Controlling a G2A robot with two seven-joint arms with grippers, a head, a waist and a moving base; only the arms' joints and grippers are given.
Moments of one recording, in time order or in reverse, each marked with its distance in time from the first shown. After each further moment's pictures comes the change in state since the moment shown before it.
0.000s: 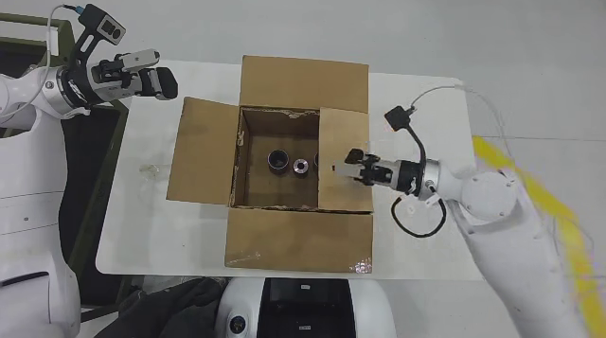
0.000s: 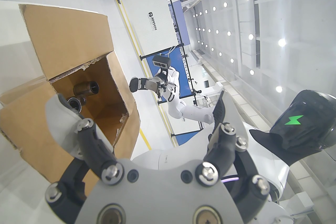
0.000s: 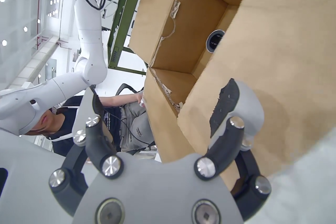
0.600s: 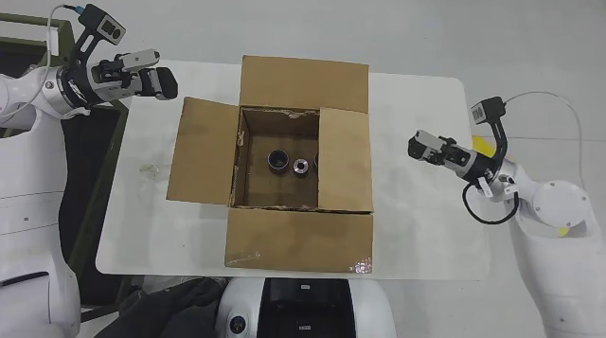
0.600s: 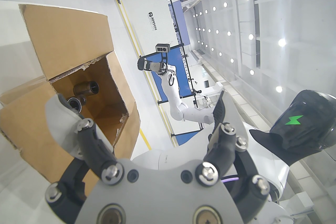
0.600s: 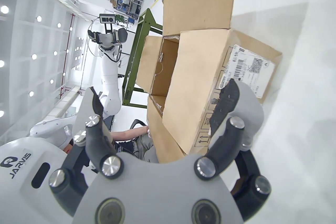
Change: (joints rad) left arm 0.000 0.000 0.000 0.000 0.000 0.000 0.000; right arm -0.116 0.041 0.301 0.116 0.207 -0.089 0.009
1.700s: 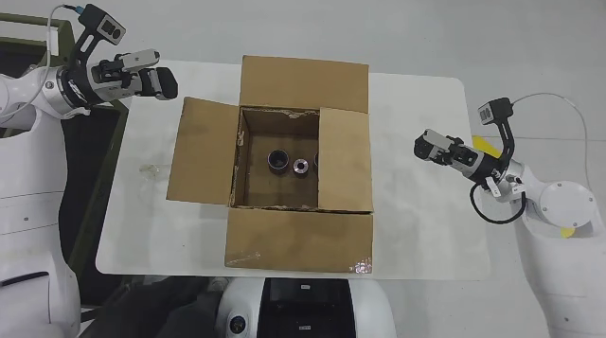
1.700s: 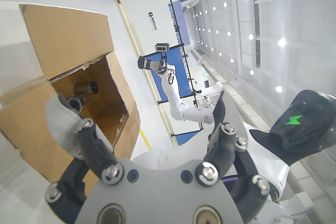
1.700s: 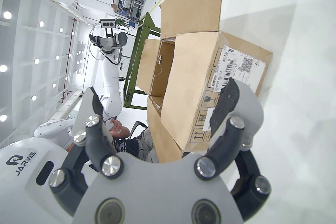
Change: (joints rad) left arm 0.000 0.000 0.000 0.000 0.000 0.000 0.000; right arm 0.000 0.005 0.014 0.021 0.016 -0.007 0.014
